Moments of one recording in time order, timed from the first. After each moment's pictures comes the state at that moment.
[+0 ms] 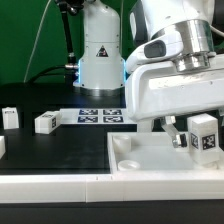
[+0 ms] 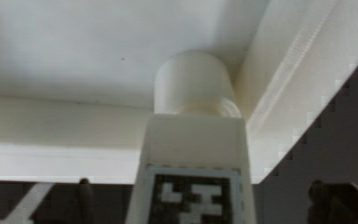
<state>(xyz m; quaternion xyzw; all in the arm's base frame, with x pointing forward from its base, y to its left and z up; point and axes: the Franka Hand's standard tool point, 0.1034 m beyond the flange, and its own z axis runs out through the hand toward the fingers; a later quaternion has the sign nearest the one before) 0.616 0.114 0.061 -0.96 -0.10 -0.24 0.06</state>
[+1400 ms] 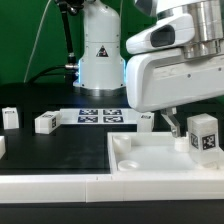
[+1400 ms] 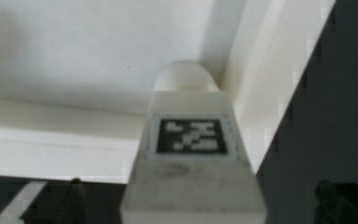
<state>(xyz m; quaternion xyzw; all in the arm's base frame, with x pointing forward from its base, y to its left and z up) 0.628 0.111 0.084 -0.99 -0.11 -0.07 0.08</state>
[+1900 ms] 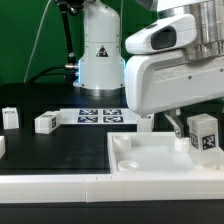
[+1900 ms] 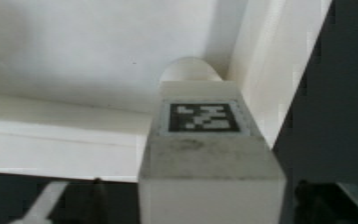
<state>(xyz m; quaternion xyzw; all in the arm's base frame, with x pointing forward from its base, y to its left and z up) 0.630 0.109 0.083 -0.99 -0.11 -0.06 0.08</state>
